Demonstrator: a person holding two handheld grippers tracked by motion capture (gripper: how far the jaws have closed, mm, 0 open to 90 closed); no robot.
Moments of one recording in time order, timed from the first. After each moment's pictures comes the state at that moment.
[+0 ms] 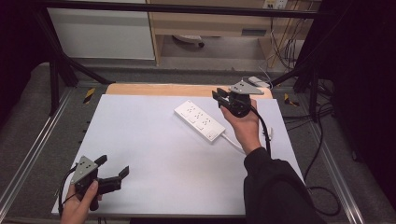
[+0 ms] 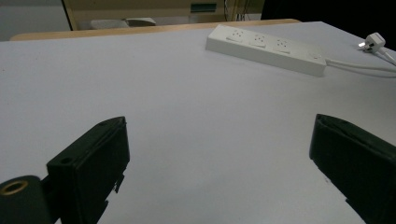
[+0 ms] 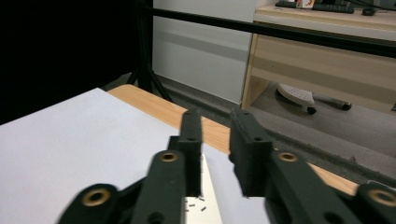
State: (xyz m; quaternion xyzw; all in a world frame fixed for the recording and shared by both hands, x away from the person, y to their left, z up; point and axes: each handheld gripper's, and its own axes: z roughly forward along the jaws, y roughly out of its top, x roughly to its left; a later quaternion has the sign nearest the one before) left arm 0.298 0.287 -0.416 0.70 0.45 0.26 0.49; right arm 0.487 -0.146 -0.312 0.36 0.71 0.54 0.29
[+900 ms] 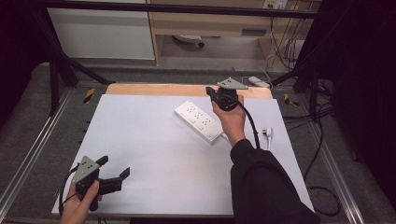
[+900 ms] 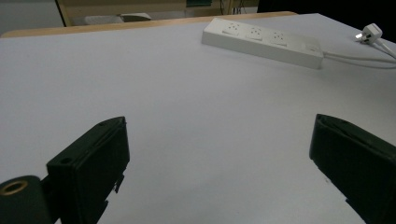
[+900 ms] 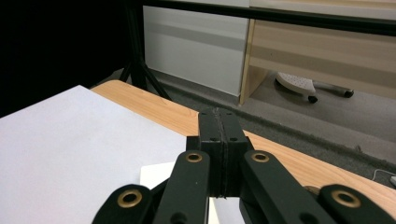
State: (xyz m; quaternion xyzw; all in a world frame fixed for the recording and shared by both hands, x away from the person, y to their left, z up) left arm 0.300 0.285 -0.418 0.71 0.44 0.25 0.49; right arm 0.533 -0.119 -0.340 0.38 0.70 0.53 0.29
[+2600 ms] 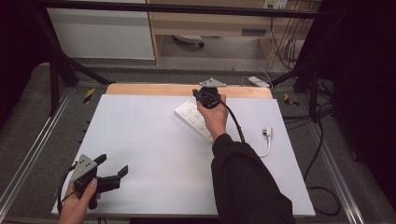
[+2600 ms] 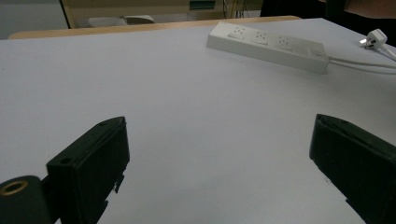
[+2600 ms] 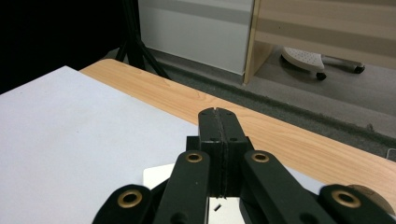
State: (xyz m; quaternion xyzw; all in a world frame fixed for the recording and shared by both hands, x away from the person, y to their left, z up) left arm 0.304 0.291 -0.417 0.70 0.45 0.25 0.49; right arm 0.569 -0.071 -0.372 0.40 0.72 0.49 0.26
